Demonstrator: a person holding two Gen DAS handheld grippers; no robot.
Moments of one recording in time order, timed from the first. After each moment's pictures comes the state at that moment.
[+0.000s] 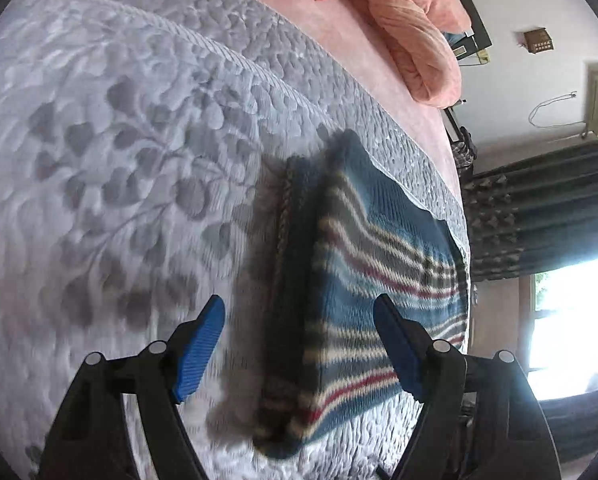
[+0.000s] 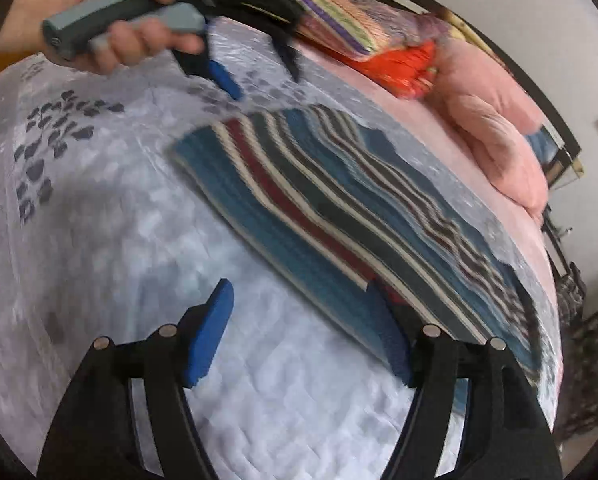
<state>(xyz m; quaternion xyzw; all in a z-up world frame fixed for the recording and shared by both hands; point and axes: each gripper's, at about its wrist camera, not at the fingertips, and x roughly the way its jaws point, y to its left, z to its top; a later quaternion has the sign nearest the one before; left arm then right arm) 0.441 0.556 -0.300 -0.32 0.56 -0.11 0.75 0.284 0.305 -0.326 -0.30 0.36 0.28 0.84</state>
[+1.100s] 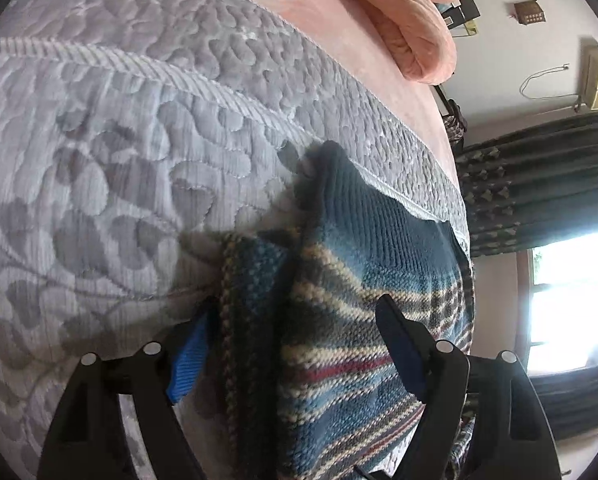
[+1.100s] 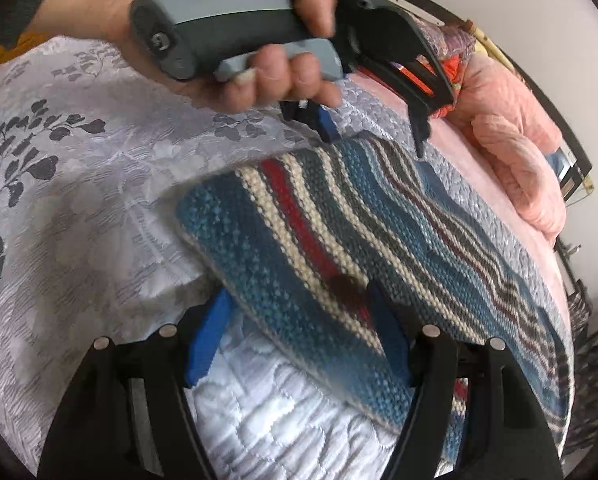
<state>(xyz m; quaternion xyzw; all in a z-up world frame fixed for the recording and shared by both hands) 0.526 0.517 -0.334 -0.30 0.58 -0.16 0.74 0.318 0.379 -0.363 -0.31 0.34 0.29 0.84</state>
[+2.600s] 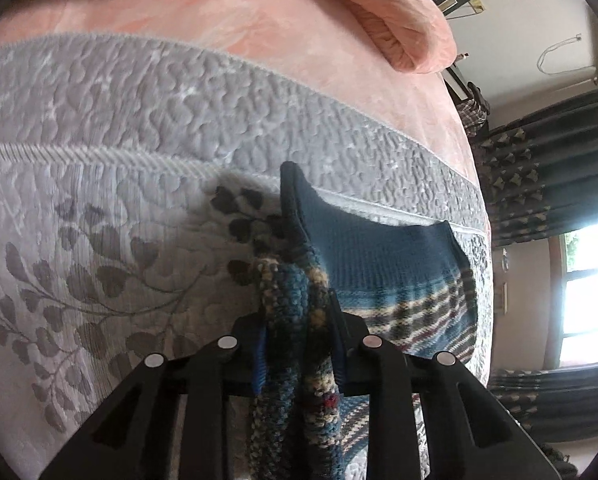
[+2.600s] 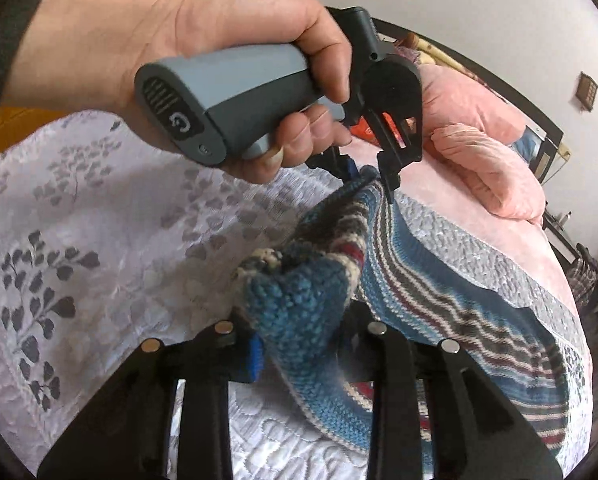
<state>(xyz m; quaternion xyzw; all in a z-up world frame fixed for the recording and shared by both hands) 0.568 0.458 -0.262 -0.22 0.61 -0.13 0.75 0.338 0.360 -0.274 -0.19 0.31 0.26 0.90</state>
